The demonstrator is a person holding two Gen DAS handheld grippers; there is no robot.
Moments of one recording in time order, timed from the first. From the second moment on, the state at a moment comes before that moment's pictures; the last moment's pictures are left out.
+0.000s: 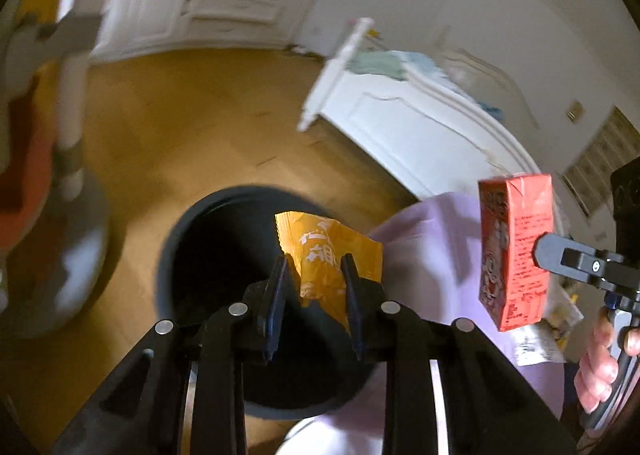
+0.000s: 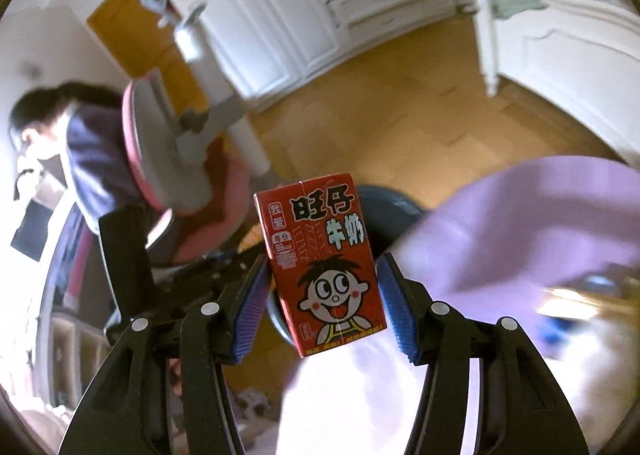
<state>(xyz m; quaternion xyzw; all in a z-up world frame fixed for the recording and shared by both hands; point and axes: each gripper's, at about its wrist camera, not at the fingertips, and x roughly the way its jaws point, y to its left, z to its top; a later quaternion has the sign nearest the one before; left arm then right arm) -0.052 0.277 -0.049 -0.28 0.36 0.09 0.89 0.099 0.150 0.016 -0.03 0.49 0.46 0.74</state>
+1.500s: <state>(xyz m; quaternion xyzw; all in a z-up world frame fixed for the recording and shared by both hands) -0.026 0.253 -0.060 -0.22 0.37 0.06 0.90 0.096 0.107 -0.017 0.05 0.43 0.41 0.80</state>
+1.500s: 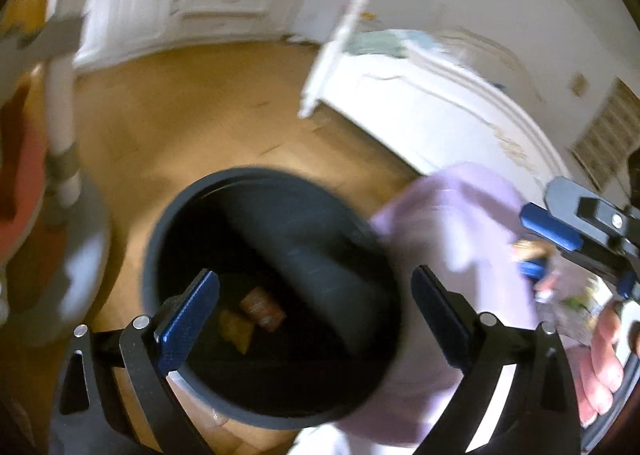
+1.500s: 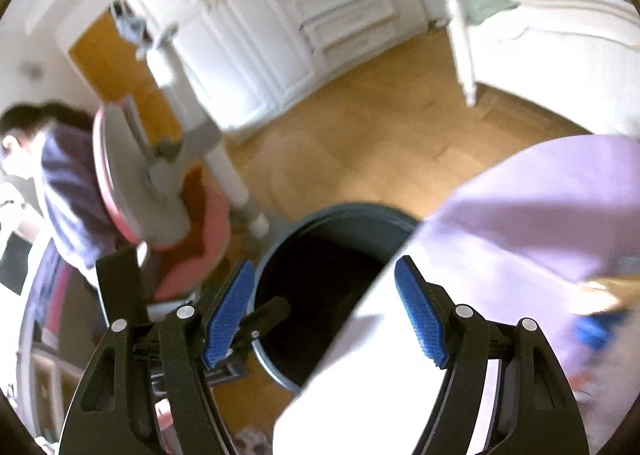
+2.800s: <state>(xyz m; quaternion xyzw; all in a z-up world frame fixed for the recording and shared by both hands) 0.070 0.047 -0.020 -0.07 0.38 -0.24 0.89 0.051 -0.196 -0.020 0.13 0.35 0.23 0.90</state>
